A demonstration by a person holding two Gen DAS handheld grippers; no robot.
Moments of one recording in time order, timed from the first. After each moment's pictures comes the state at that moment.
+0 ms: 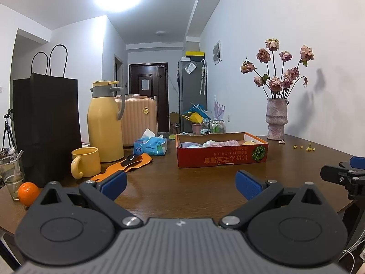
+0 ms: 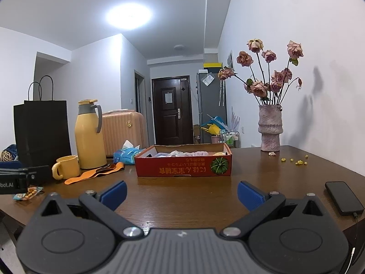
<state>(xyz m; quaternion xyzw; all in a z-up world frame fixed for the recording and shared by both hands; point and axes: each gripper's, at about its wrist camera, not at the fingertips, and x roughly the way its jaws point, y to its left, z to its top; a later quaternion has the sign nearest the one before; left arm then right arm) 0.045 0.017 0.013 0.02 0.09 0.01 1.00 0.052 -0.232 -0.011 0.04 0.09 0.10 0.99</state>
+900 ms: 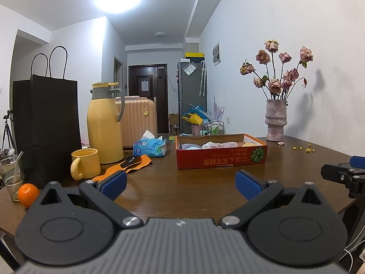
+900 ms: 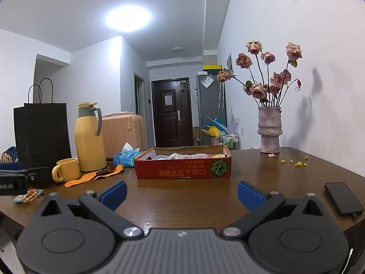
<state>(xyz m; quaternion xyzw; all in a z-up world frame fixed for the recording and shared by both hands) 0.044 0.018 0.015 0.02 0.09 0.00 1.00 0.051 -0.235 -0.010 0.04 0.08 0.10 0.99</state>
